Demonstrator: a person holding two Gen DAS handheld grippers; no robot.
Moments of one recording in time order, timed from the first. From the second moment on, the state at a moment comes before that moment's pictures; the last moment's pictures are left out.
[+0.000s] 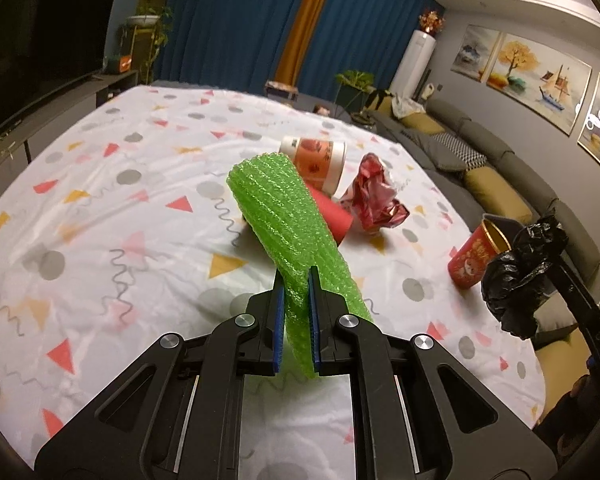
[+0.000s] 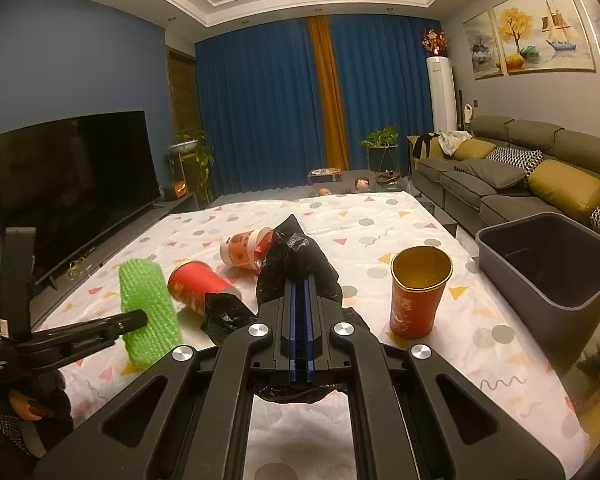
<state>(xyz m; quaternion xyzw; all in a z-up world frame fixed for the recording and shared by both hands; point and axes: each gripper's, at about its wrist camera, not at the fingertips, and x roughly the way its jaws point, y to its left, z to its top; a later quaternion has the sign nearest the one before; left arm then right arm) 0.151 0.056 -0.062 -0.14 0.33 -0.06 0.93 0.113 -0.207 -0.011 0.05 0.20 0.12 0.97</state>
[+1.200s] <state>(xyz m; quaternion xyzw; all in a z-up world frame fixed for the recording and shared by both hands) 0.114 0.001 -0.002 -0.11 0.27 -0.11 0.95 0.059 -0.267 0.025 0.05 0.14 0.08 0.99</state>
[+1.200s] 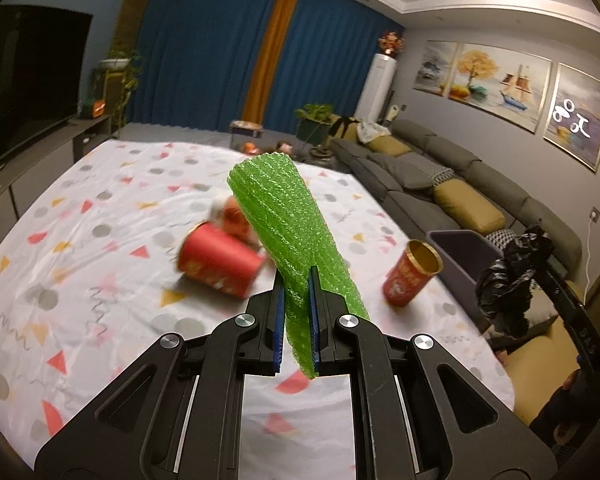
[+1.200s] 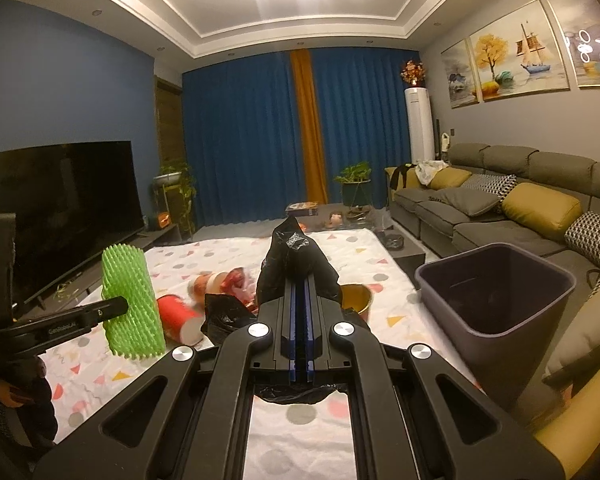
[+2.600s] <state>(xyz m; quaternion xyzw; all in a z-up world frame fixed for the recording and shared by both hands) 0.209 -0.293 0.033 -0.01 0.23 -0.30 0.93 0.128 -0.445 0.033 0.12 0.13 -0.08 0.98</state>
